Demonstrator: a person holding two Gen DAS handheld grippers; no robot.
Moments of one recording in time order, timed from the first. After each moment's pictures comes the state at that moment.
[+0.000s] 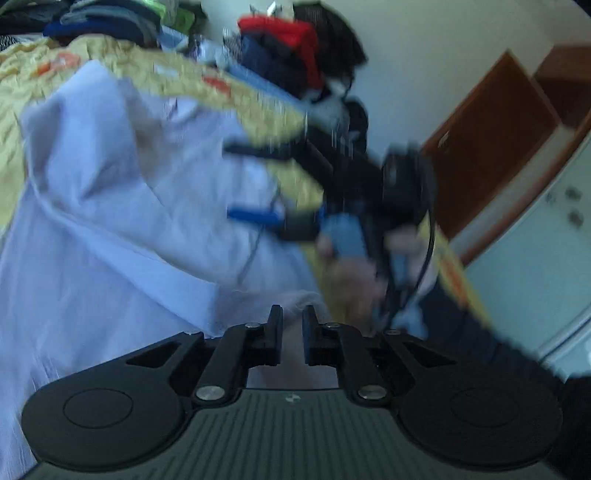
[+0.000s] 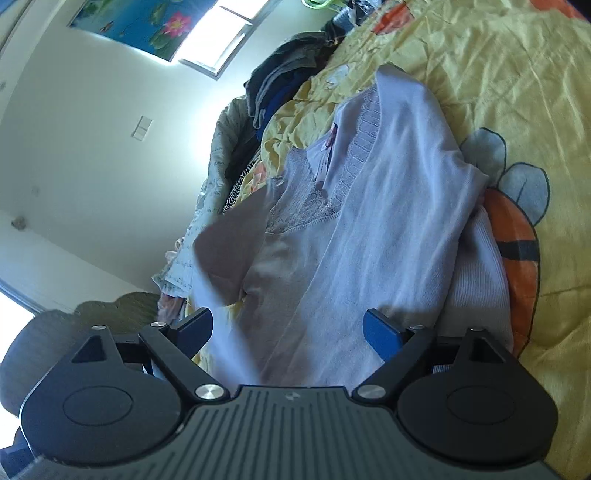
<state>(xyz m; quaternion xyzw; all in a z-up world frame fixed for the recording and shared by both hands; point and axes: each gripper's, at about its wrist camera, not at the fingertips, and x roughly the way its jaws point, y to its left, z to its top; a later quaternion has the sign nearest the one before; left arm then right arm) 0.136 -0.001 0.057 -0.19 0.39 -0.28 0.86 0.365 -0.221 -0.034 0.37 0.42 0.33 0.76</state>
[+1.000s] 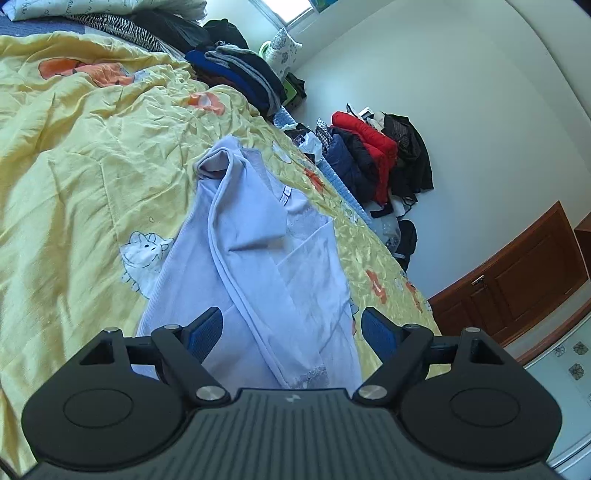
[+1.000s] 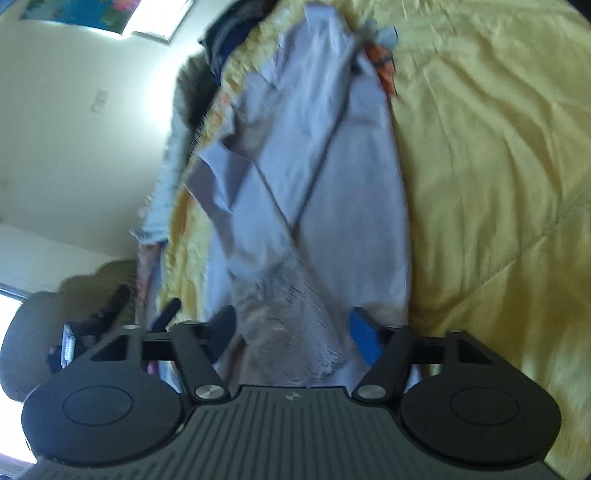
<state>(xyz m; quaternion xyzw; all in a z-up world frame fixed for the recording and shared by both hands) 0.104 0.116 0.048 -0.37 0.29 -0.14 0.87 0.227 -0.253 -0.032 0.35 0.52 0.29 0.72</state>
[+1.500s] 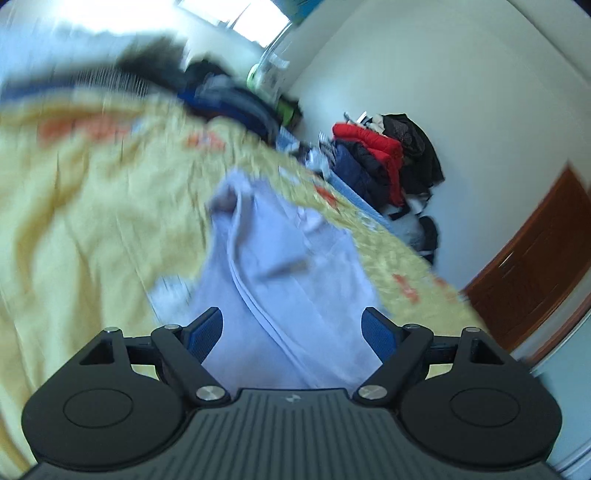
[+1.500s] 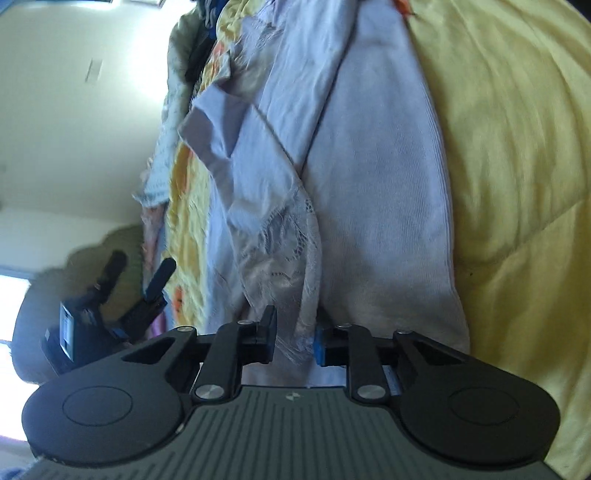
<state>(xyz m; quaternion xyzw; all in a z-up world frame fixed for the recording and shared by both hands) 0.099 0.110 0.062 -0.25 0.25 -0.10 0.93 0.224 -0.230 -0.052 0.37 0.57 0.31 0.67</state>
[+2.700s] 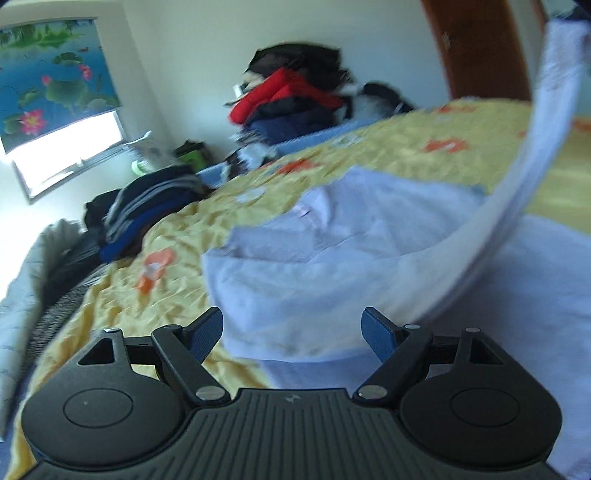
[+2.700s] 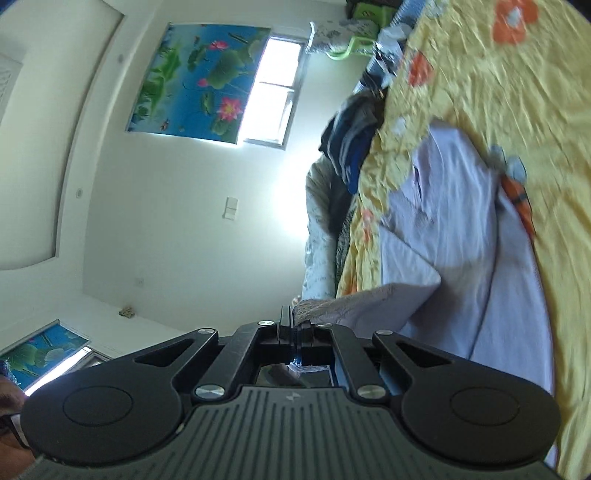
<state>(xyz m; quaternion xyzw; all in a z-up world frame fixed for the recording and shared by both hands) 0.222 0.069 0.043 0.21 0.21 -0.18 0.94 0.260 -0.309 0.045 0.54 0.30 0.37 0.69</state>
